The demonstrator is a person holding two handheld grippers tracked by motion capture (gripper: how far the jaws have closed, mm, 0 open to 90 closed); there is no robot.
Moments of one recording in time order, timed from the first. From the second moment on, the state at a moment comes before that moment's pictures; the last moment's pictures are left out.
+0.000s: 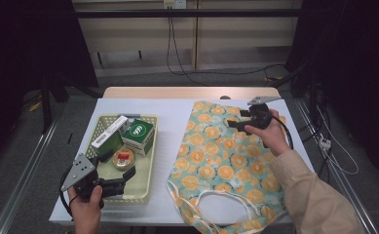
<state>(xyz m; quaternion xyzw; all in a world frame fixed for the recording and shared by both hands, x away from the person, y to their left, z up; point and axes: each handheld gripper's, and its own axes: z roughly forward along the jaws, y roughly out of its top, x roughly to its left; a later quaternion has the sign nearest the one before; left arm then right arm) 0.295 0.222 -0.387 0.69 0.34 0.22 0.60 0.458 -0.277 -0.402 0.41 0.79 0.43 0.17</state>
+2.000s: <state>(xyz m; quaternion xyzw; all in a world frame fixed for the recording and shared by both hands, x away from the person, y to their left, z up) 0.285 0.224 -0.379 0.69 0.33 0.24 0.60 0.361 -0.203 -0.452 0.35 0.84 0.41 0.12</state>
